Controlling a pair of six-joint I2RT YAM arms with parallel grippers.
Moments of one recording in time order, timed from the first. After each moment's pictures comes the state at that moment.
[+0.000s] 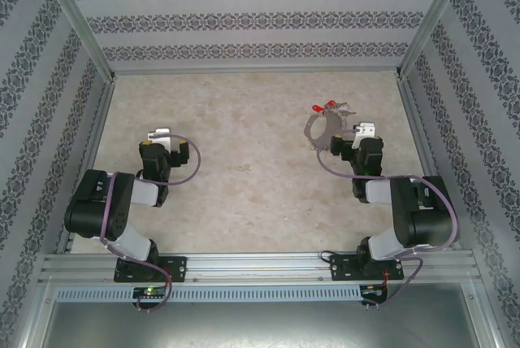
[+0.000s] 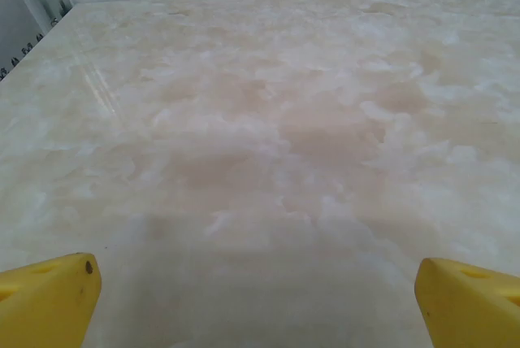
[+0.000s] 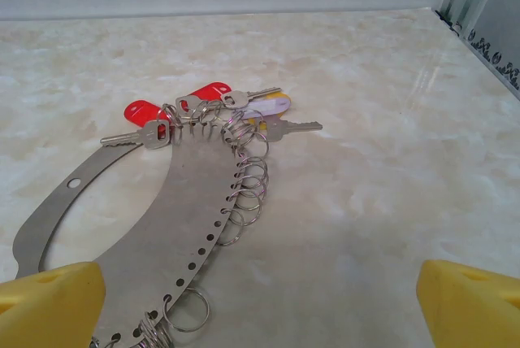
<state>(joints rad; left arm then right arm) -0.05 1.58 0.35 0.85 -0.20 0.00 0.02 1.50 0.36 0.77 0.07 0.05</state>
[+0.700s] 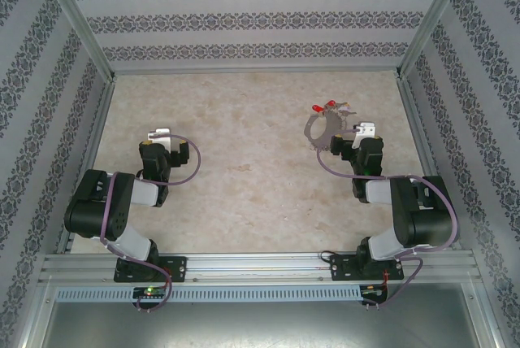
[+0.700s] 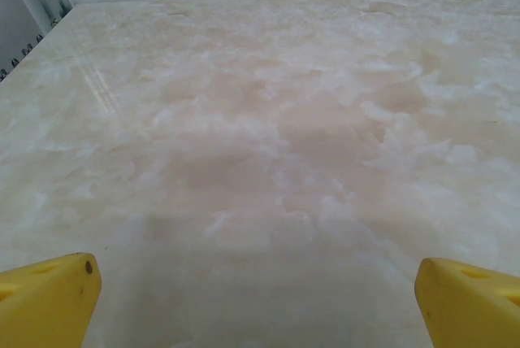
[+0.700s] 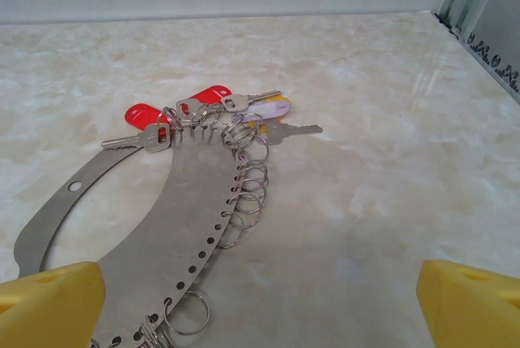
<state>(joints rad) -0.05 1.58 0.35 0.85 -0.20 0.00 0.02 1.50 0.36 0.78 0.07 0.05</state>
